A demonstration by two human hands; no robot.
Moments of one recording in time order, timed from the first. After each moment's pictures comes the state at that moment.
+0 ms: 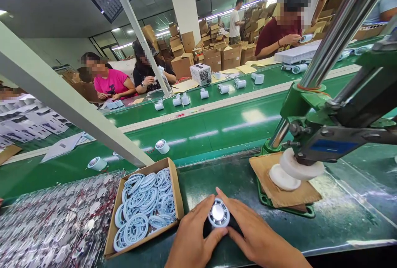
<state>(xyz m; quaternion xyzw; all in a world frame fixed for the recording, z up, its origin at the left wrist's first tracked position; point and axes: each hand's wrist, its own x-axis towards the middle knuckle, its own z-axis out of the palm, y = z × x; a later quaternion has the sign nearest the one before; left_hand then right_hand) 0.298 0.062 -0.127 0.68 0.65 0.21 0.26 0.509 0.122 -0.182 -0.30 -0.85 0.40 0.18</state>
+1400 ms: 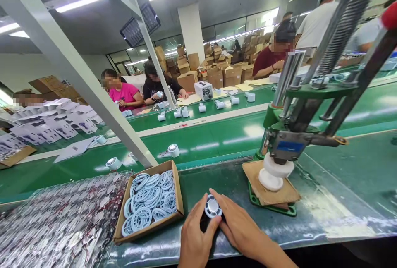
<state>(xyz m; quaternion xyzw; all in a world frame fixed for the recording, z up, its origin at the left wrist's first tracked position) 0.329 0.042 -0.165 0.56 0.70 0.38 0.23 0.498 0.118 -0.192 -0.30 -0.88 0.31 0.20</state>
